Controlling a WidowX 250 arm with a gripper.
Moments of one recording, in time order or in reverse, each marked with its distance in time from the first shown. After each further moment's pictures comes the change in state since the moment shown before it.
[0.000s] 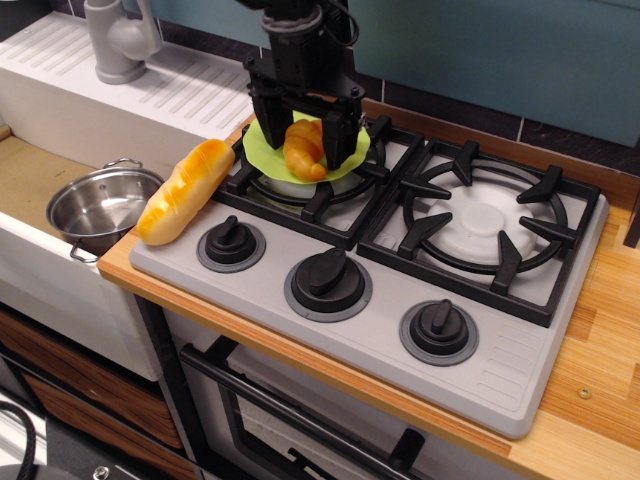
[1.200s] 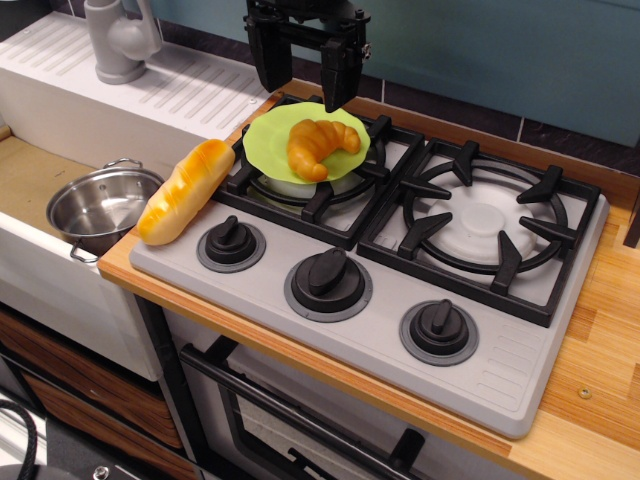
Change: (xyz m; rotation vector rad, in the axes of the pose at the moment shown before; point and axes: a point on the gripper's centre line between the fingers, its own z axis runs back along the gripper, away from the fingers) arm 0.003 0.001 0.045 -0.016 0.085 -0.037
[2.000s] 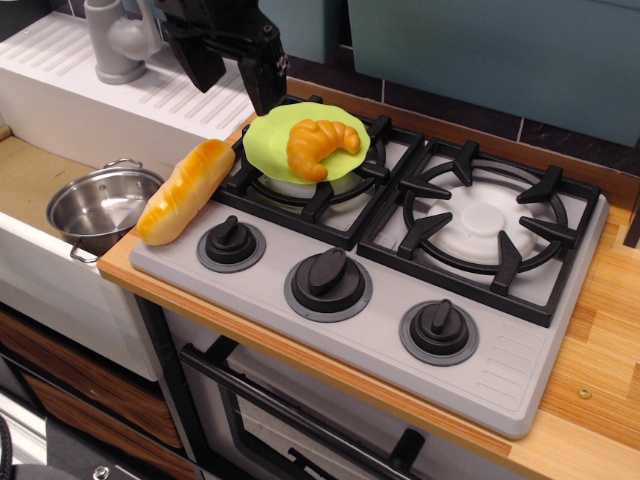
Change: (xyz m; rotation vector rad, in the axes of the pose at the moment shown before) arm -0.034 0.047 0.005 0.080 -0.279 0.023
